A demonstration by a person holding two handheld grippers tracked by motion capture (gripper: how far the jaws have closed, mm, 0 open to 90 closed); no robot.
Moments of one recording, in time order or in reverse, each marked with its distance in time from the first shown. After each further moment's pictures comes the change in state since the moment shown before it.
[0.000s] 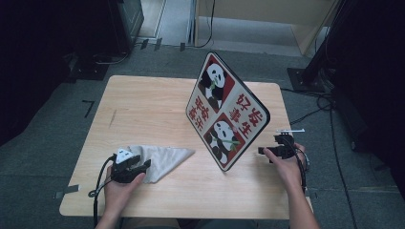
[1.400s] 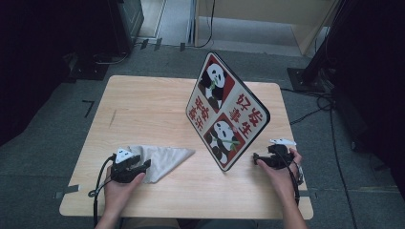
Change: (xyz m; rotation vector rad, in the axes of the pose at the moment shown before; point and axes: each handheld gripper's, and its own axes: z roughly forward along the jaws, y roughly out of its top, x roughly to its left) left arm 0.001 0.000 0.000 -0.001 -0.009 -0.006; right arm 0.015 -0.036 0.015 -0.186 -0.118 -0.139
